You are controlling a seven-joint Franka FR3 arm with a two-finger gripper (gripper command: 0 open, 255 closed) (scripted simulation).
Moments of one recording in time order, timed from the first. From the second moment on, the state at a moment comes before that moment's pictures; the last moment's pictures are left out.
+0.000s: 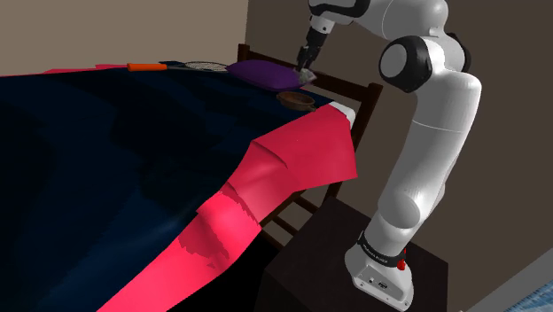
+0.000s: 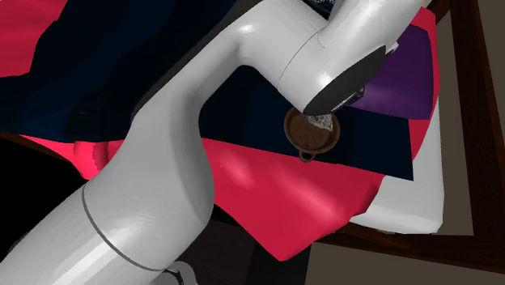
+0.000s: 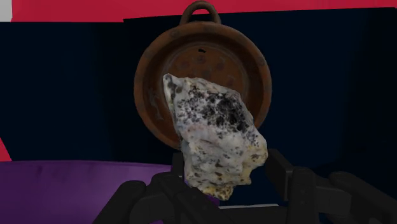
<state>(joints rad) -0.20 0.18 -0.37 -1.35 0.16 1.75 -0.61</state>
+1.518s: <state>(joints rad) -0.18 0.13 -0.36 -1.61 0.15 1.97 -0.62</state>
